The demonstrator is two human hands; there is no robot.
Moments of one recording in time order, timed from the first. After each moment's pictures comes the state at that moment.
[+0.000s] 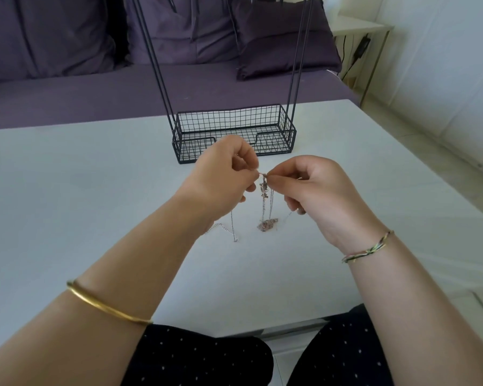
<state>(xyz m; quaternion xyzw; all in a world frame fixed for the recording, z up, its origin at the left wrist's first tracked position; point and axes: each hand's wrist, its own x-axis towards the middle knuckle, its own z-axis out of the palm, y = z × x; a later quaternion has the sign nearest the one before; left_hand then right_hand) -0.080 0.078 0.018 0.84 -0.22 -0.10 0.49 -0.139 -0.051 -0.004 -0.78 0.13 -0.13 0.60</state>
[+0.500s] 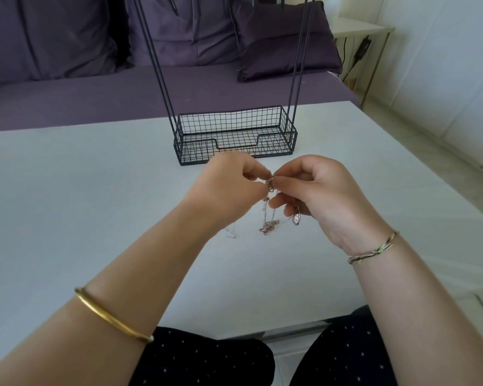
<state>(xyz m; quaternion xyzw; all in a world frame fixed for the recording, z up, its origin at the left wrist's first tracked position) -0.084 0.074 0.016 0.88 -0.23 -0.09 0.41 -0.141 -0.052 -0.002 -0.72 0.14 -0.11 0.67</state>
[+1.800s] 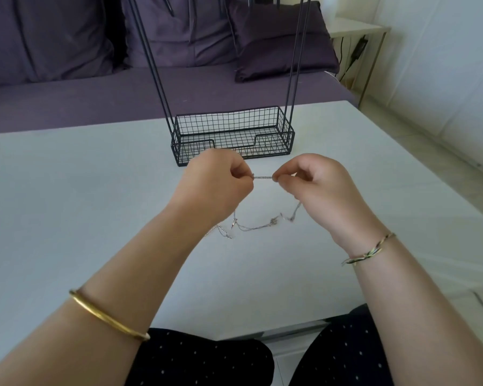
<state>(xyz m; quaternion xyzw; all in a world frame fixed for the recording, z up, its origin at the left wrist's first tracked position) -0.078 0.081 0.018 0.91 -0.21 -0.04 0.36 -0.137 -0.059 -0.008 -0.85 0.14 -0.18 0.48</state>
